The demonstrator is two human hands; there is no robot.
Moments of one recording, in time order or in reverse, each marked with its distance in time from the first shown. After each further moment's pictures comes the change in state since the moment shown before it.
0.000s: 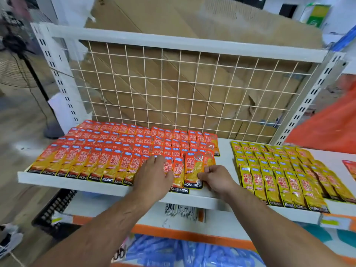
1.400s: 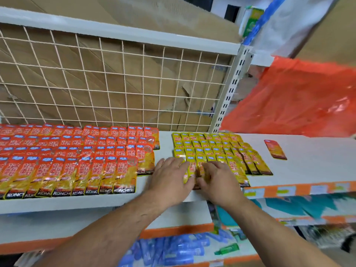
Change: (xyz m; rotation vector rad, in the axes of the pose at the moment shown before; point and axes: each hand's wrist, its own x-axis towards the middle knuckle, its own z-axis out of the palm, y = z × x) left_hand -0.017 0.187 0.098 0.041 -0.012 0.514; right_hand -0.059 0.087 -0.155 -0.832 0.462 -0.337
